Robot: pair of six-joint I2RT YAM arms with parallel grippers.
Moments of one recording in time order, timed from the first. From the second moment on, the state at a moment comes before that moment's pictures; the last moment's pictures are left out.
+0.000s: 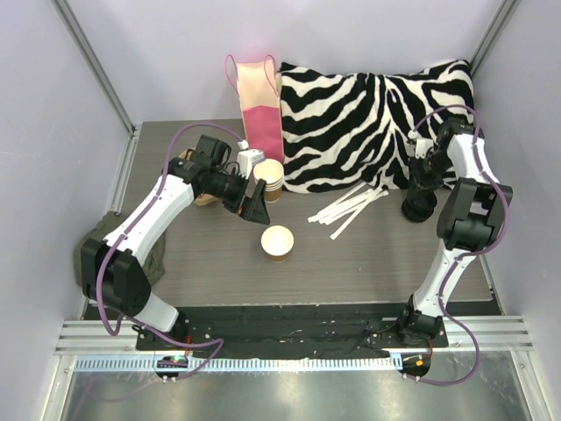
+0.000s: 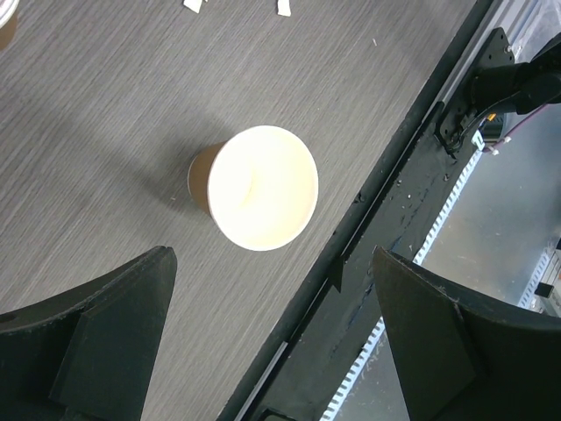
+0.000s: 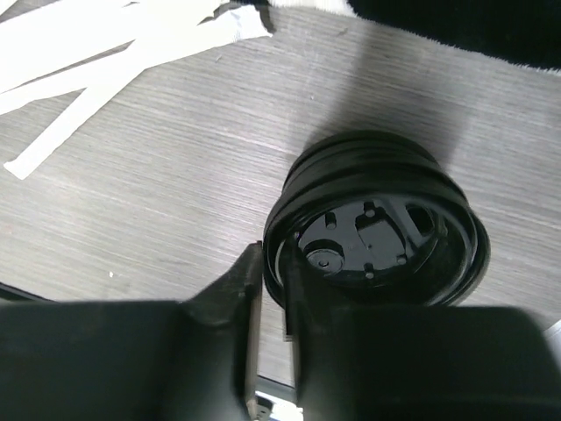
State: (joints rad) left arm -0.39 1.52 1.36 -0.86 0.71 0.09; right arm -0.27 2.02 1.75 -1.17 -0.30 -0.43
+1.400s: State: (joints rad) left arm -0.39 1.52 1.36 -0.85 0.71 0.08; right arm -0.29 2.06 1.78 -1.24 -0.33 -0.47
